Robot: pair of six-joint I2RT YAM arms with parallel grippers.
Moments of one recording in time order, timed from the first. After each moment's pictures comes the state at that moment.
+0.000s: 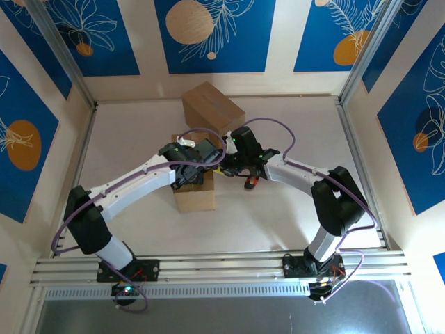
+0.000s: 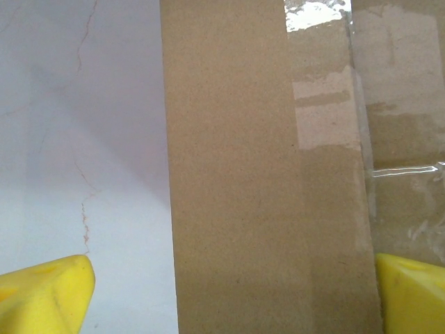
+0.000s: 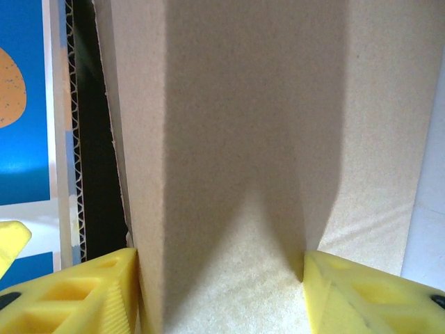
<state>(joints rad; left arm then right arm) -0.85 1.58 1.41 -1.23 -0.58 -0.75 0.64 1.68 1.10 -0.13 -0.51 0.87</state>
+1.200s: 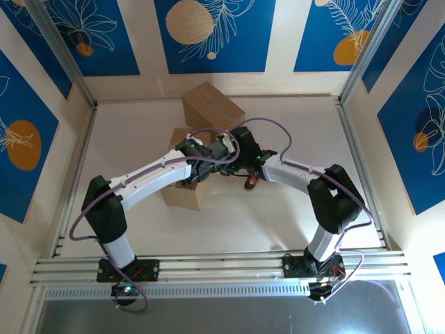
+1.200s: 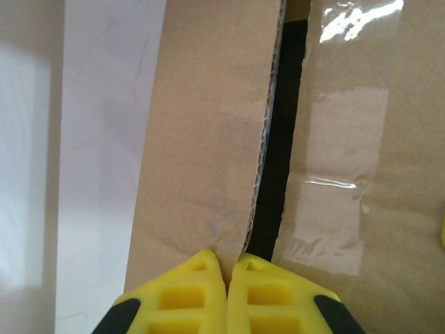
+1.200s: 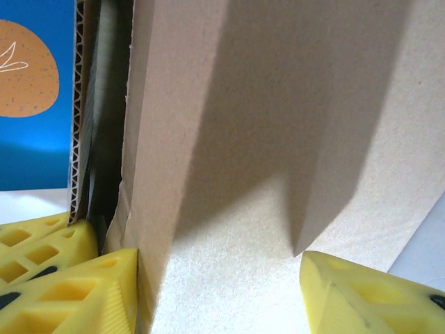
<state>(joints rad) -0.87 1.72 1.53 -1.35 -0.75 -0.73 0.64 1.72 1.09 -0.03 -0.57 0.87</state>
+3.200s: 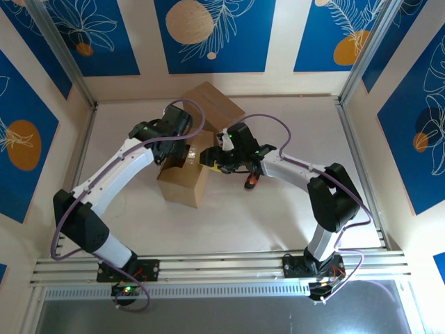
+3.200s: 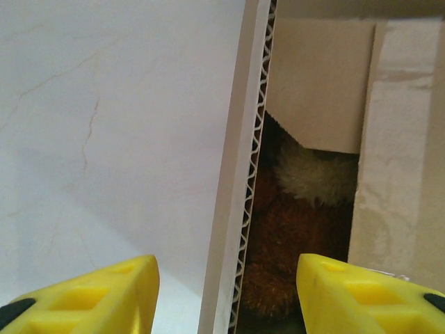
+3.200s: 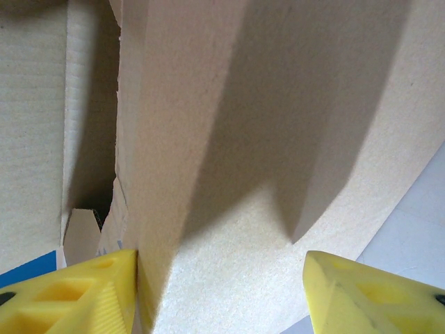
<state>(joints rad) -0.56 1.56 1.52 -1.04 -0.40 -0.30 0.64 1.74 1.18 -0.18 -0.53 0.84</state>
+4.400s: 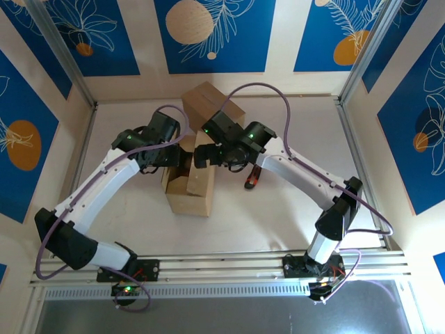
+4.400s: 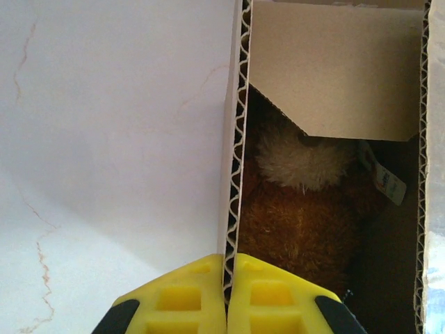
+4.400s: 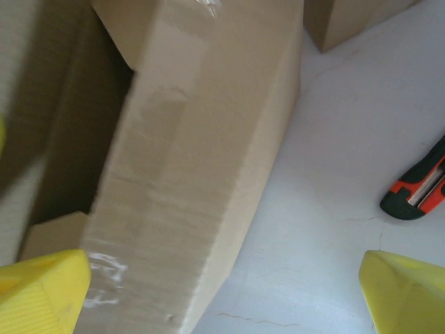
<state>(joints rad) -0.55 1.40 1.43 -1.11 -0.20 -0.46 0.90 1.71 1.85 -1.16 0.12 0.69</state>
